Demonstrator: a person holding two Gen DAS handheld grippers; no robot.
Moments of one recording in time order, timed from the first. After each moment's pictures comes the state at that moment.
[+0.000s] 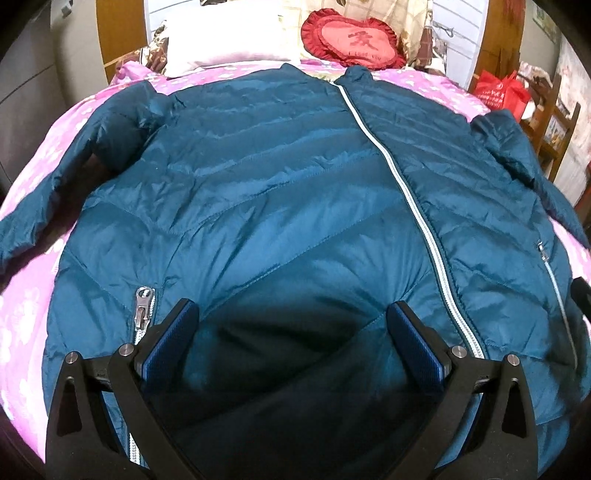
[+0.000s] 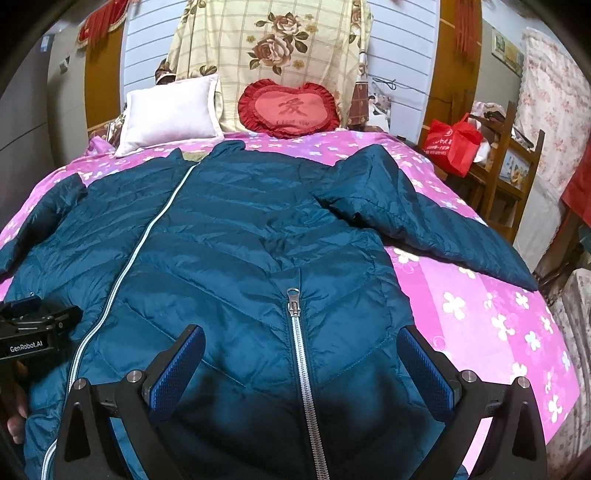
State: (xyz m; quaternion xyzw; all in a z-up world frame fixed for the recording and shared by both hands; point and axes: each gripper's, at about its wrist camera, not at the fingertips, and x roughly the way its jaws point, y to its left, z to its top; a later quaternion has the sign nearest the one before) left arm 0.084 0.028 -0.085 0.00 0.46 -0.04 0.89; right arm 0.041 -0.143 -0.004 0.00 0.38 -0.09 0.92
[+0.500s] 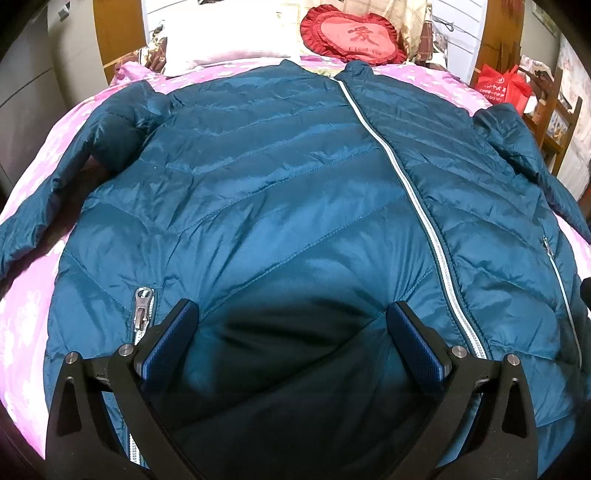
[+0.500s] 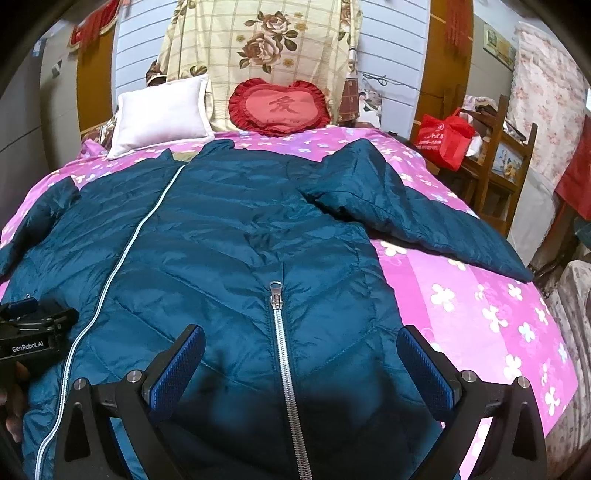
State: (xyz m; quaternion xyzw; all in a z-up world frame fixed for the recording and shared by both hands) left arm 0.085 0.030 -0.086 0.00 0.46 -0.04 0.89; right arm 0.034 -0.153 -0.005 0.00 0.38 -0.10 0.92
